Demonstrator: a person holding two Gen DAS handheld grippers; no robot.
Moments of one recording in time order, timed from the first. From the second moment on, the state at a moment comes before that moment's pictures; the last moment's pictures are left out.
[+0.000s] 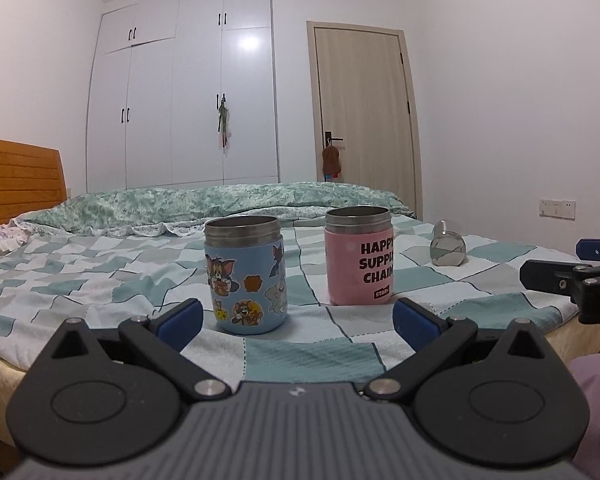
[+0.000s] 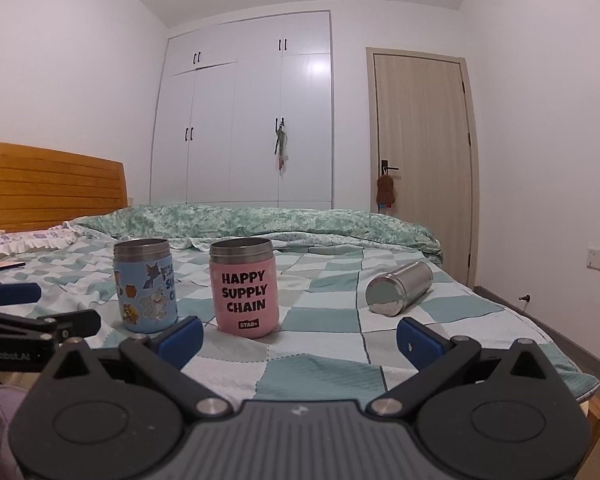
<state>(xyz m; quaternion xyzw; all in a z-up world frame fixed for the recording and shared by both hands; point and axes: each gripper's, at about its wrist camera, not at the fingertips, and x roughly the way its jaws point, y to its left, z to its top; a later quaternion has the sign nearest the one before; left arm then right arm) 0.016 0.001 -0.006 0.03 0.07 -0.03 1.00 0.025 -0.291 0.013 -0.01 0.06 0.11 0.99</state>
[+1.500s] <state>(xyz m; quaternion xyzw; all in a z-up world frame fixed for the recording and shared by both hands) 0.012 0.001 -0.005 0.03 0.06 -0.03 1.00 0.021 -0.288 0.012 -0.01 0.06 0.12 0.99</state>
